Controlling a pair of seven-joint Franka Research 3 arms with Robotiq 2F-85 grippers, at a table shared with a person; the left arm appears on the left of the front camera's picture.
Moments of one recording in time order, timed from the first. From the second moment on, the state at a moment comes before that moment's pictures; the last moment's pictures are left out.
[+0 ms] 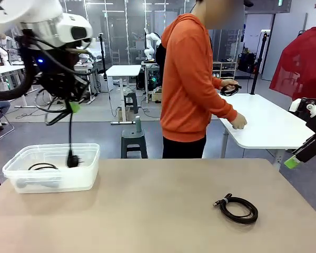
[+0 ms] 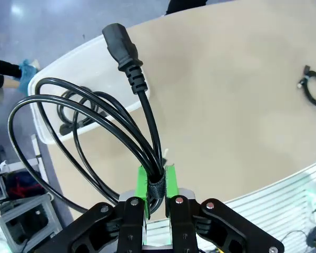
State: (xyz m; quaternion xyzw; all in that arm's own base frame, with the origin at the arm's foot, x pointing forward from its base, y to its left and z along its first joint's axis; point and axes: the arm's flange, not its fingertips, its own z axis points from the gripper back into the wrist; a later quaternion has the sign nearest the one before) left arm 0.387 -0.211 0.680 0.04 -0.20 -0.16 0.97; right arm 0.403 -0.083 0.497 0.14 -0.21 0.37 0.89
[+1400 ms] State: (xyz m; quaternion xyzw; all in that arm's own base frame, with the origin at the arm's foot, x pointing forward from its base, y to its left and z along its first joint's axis) left arm 0.503 -0.111 0.653 0.18 -0.17 -0.25 0.94; right arm 0.403 -0.083 0.498 0.14 -0.21 0.37 0.89
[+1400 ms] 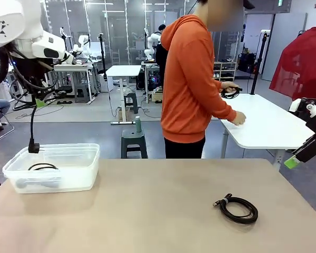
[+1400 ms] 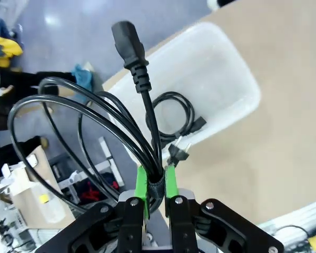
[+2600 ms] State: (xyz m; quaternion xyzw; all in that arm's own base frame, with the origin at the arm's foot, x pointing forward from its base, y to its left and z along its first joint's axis) left arm 0.614 -0.032 0.511 0.10 -0.02 -0.17 0.98; right arm 0.403 -0.083 0.497 0.14 -0.21 0.37 0.89
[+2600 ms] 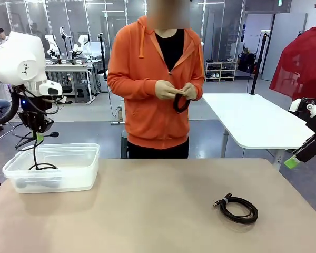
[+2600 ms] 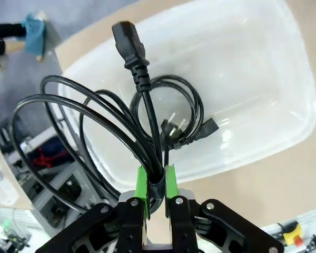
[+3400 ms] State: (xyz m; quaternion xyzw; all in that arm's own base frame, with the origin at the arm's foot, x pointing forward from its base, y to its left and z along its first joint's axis) left arm 0.630 -0.038 0.422 0.07 0.08 -0.13 0.99; right arm 0.403 -0.083 0.497 0.14 -0.21 0.37 0.89
